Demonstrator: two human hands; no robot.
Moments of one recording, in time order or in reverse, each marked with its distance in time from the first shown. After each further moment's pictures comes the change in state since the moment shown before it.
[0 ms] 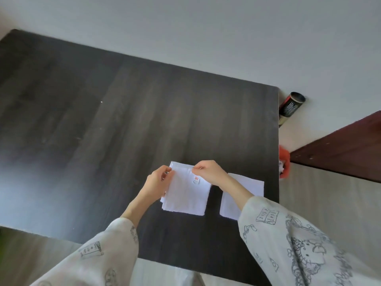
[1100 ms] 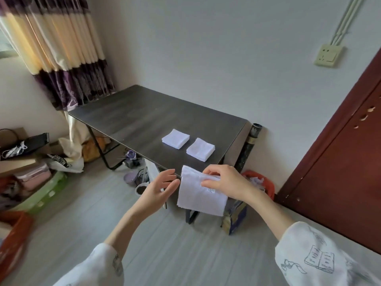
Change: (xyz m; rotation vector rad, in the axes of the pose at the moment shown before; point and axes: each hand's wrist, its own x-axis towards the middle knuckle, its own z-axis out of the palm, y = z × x) left_hand -0.560 0.027 0.316 -0.205 0.420 0.397; right_hand -0.533 0.279 -0.091 -0.341 -0.033 -0.785
